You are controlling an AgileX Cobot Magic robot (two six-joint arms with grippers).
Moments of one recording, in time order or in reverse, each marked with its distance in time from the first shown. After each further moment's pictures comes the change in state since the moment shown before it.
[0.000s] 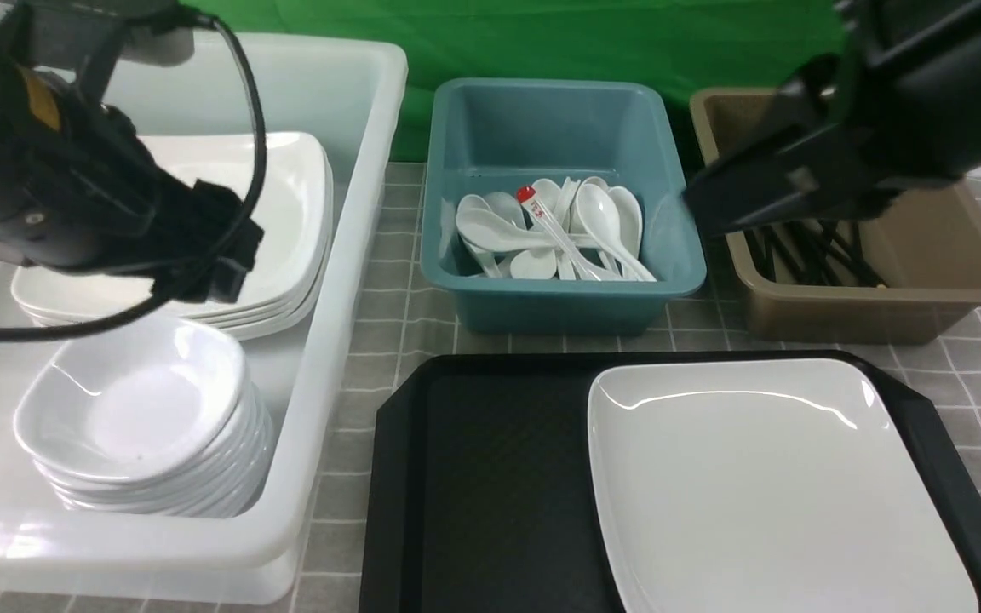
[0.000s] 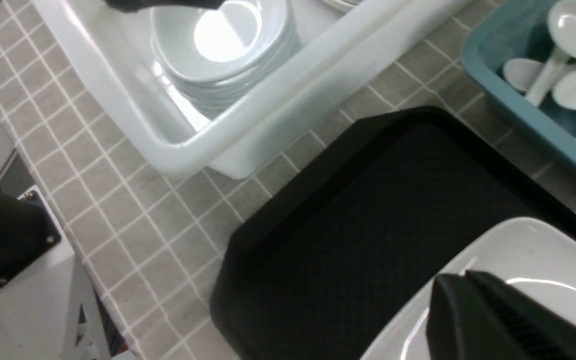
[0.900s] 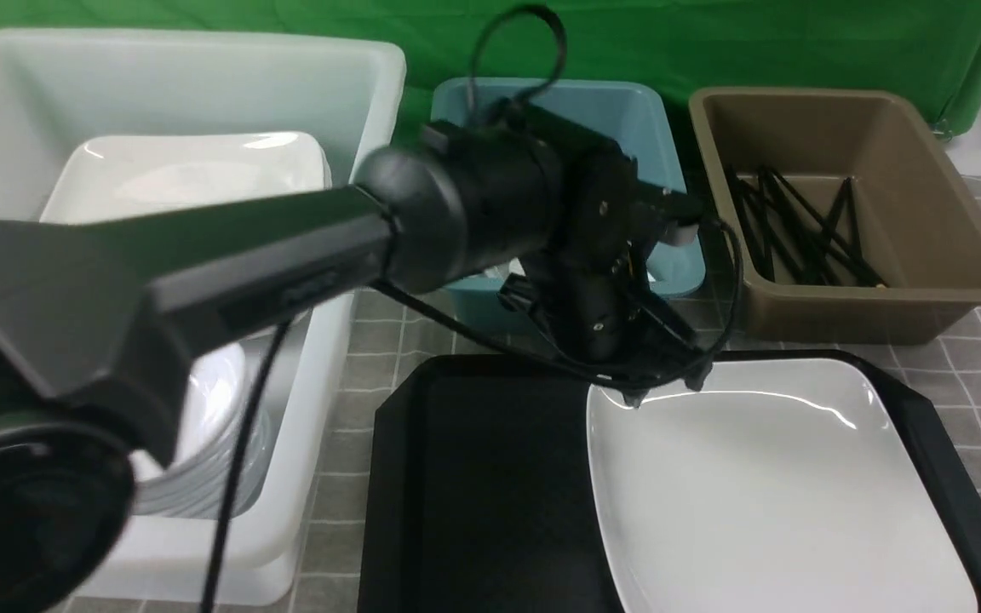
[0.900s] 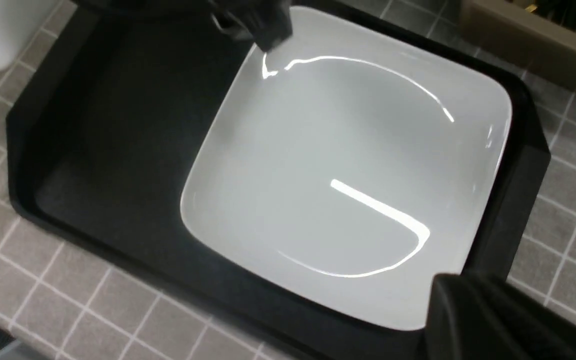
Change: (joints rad) right arm -0.216 -0.487 0.441 -0.262 0.022 0.108; left arm -0.370 0.836 -0.504 -0.063 -0.146 0.009
